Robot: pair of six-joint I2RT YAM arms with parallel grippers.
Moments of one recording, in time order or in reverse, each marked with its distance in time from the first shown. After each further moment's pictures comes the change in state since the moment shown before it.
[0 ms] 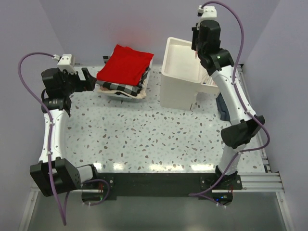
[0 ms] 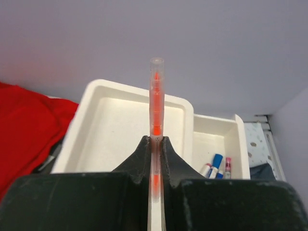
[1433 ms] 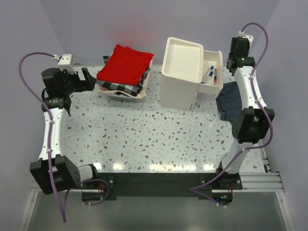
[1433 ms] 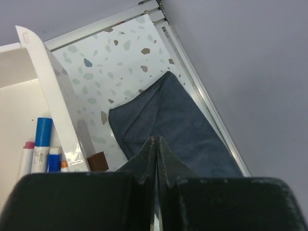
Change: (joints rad) left arm 0.008 0.022 0.003 -0.003 0.002 0.002; right arm -0.430 0.055 -0.293 -0.117 0.064 0.117
